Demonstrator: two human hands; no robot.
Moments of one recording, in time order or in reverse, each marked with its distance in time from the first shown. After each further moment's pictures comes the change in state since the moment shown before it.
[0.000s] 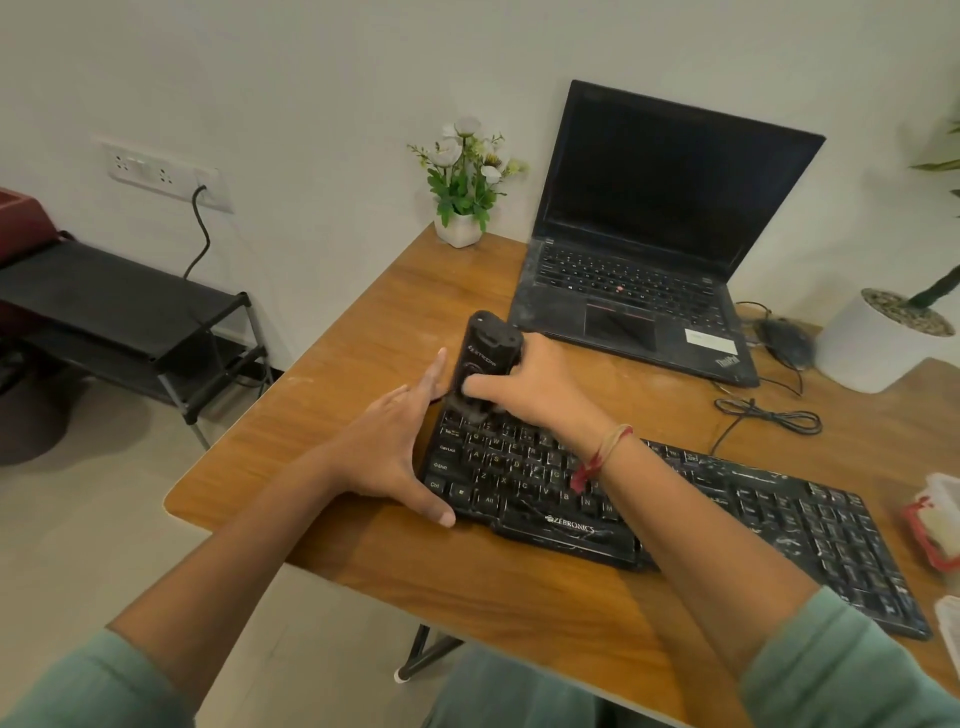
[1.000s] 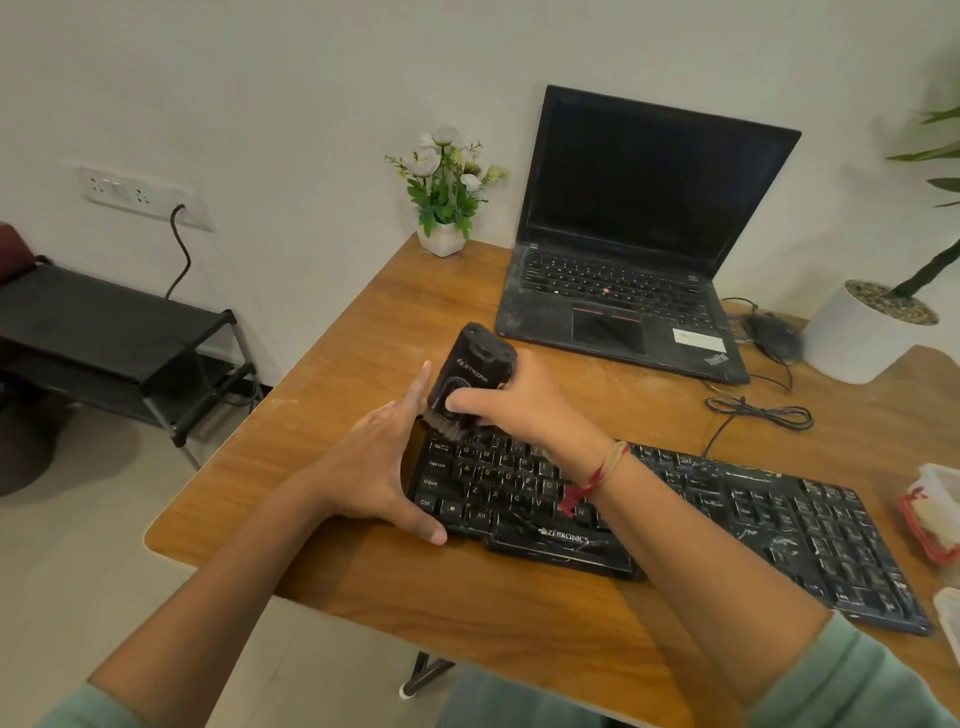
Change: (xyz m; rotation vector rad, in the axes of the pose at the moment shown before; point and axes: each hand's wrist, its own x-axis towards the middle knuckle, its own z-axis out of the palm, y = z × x) left_hand 0.001 -0.004 0.000 -0.021 0.003 0.011; right_hand -0.003 0.005 0.002 0.091 -0.014 -0.025
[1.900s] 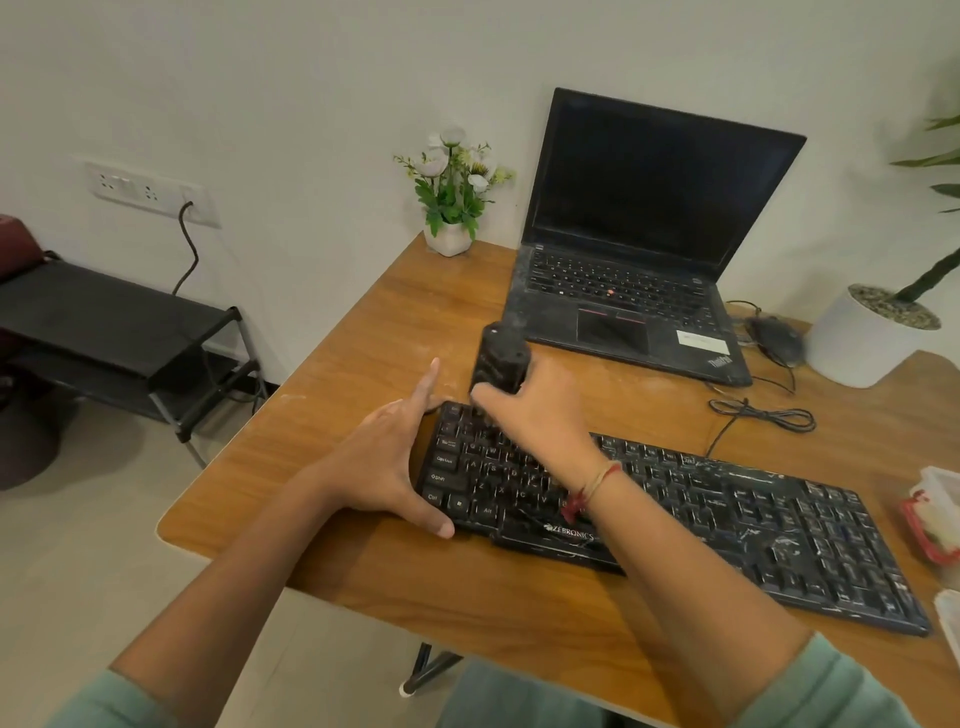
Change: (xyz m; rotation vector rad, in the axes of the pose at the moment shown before) left_hand -0.002 0.003 0.000 -0.009 -0.006 -0.022; right_hand -0.012 0.008 0.007 -0.120 0.227 -0.035
